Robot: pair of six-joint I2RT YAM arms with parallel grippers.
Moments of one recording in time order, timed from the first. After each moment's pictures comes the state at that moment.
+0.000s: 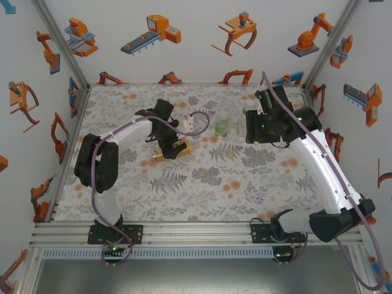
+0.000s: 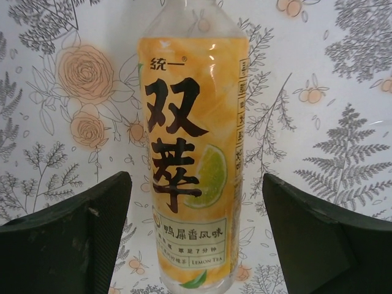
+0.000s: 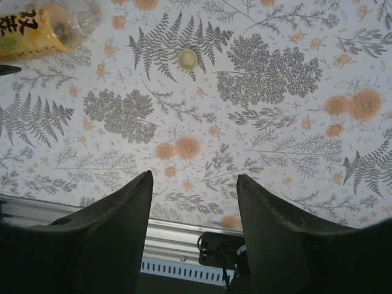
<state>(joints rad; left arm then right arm) -0.52 1.88 1.38 -0.73 0.33 0.80 0.45 1.32 1.58 -1.25 0.09 0.30</state>
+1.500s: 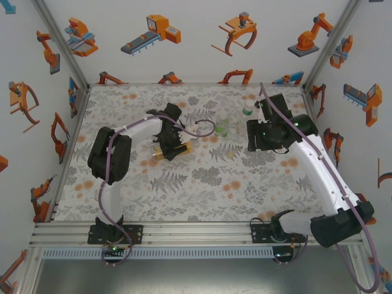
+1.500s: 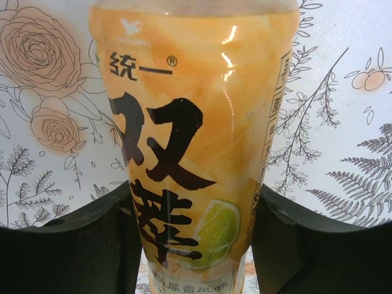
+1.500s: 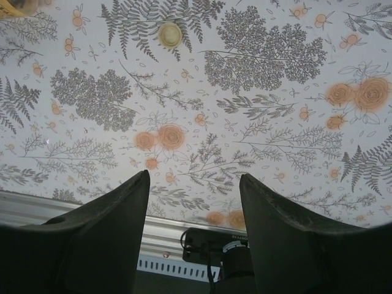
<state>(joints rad) -0.56 2.02 1.47 -0.82 0.18 0.81 0.38 1.27 1.40 -1.17 0.04 0.21</state>
